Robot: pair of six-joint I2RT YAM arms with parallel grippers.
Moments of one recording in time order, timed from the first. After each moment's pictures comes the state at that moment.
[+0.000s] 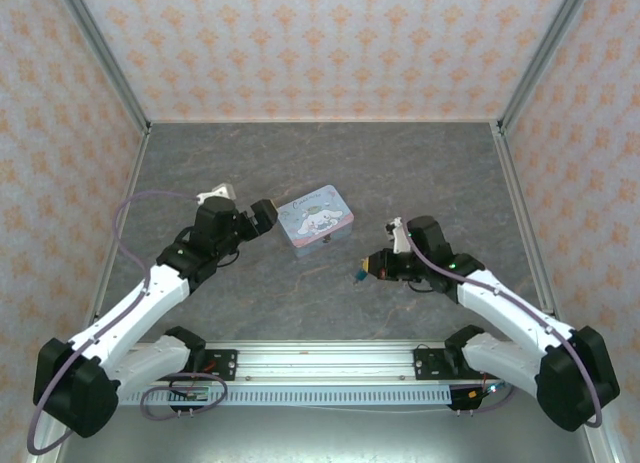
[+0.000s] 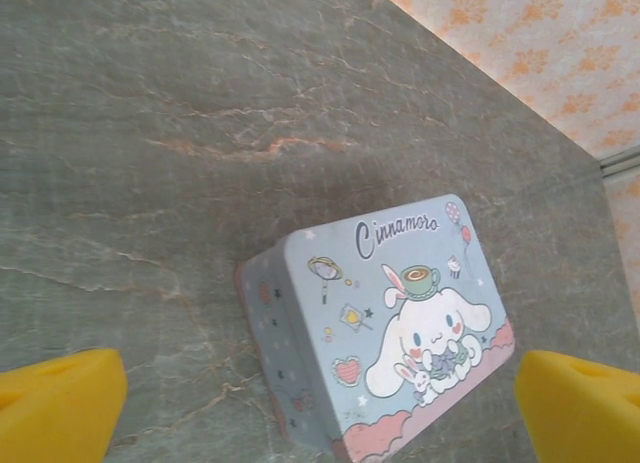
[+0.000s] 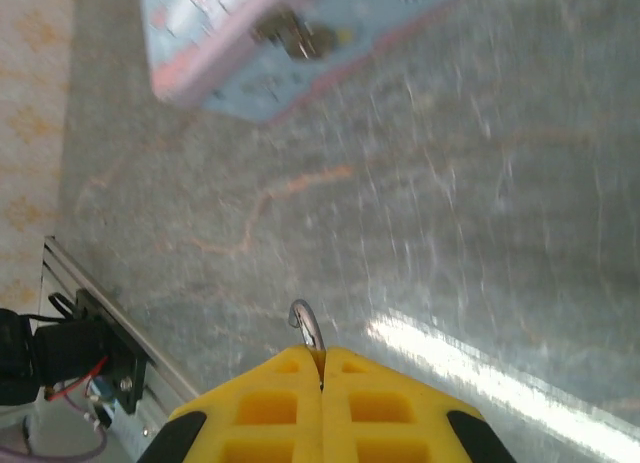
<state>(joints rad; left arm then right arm) -0.40 0.98 0.68 -0.30 -0.10 -0.80 0.52 1.02 0.54 -0.37 -0.50 0.64</state>
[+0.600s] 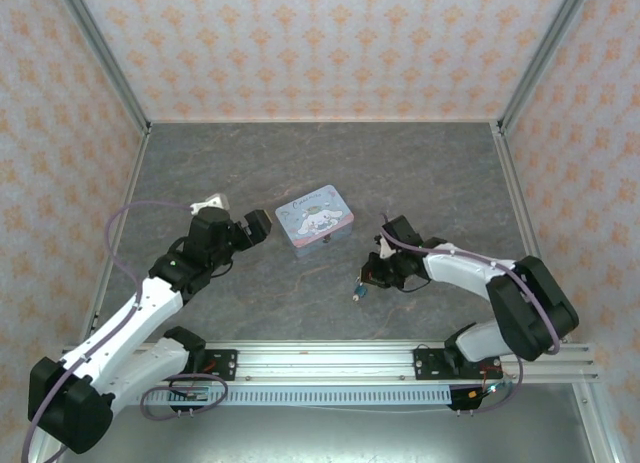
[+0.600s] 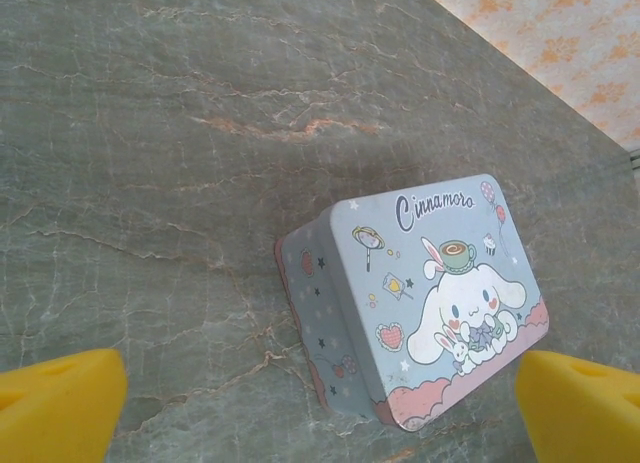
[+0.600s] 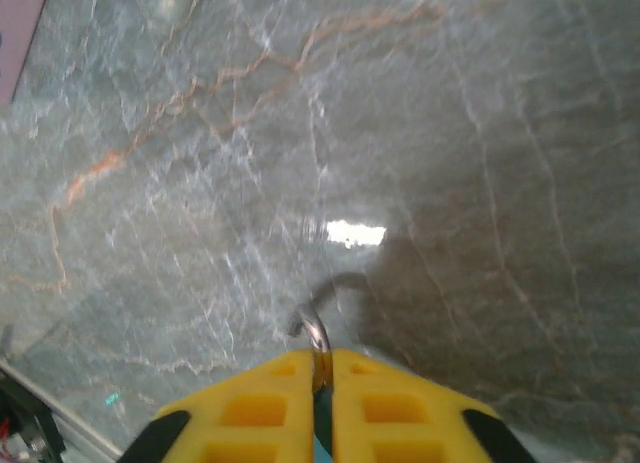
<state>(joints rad) -0.40 0.89 0.63 -0.37 -0.11 -0.80 0.54 1.42 0.62 -0.36 -0.42 0.72</state>
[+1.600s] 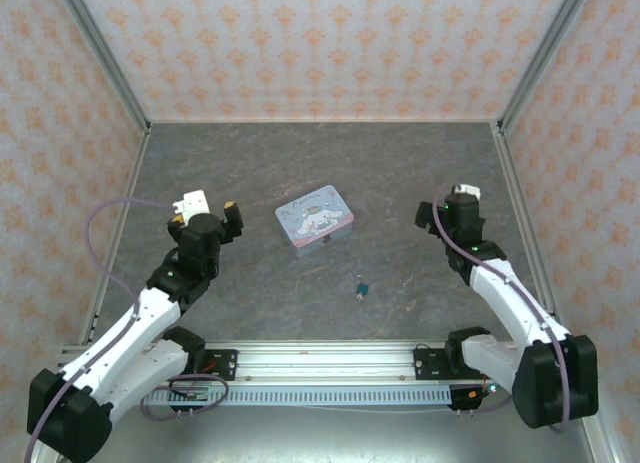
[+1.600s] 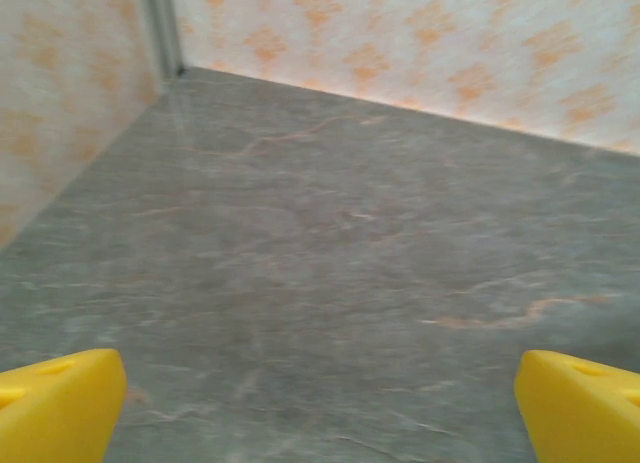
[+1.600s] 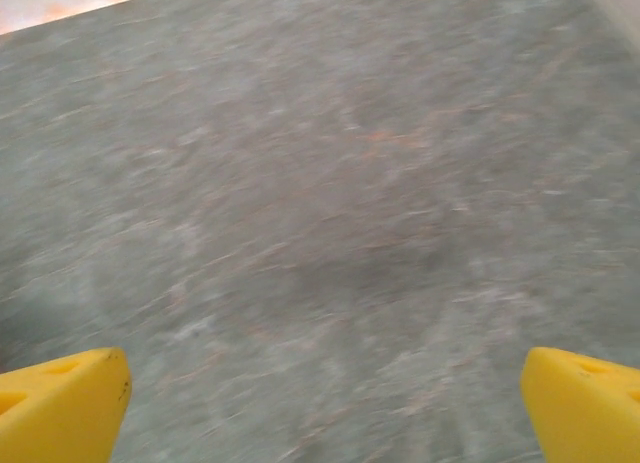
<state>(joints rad) -0.36 0.85 0.53 -0.16 -0.64 -0.34 0.13 1.04 0.59 -0.21 0.27 0.34</state>
